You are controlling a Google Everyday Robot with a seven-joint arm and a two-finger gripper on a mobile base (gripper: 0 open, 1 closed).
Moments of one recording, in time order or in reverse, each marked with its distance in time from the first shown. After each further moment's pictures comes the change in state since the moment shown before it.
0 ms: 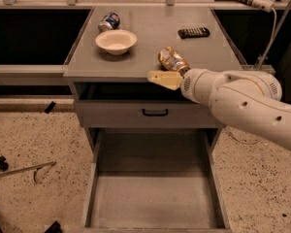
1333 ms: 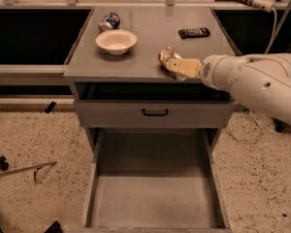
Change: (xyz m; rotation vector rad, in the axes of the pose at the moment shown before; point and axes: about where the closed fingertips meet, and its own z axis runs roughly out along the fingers) arm -0.039 -0.051 -0.016 0.105 -0.002 -0.006
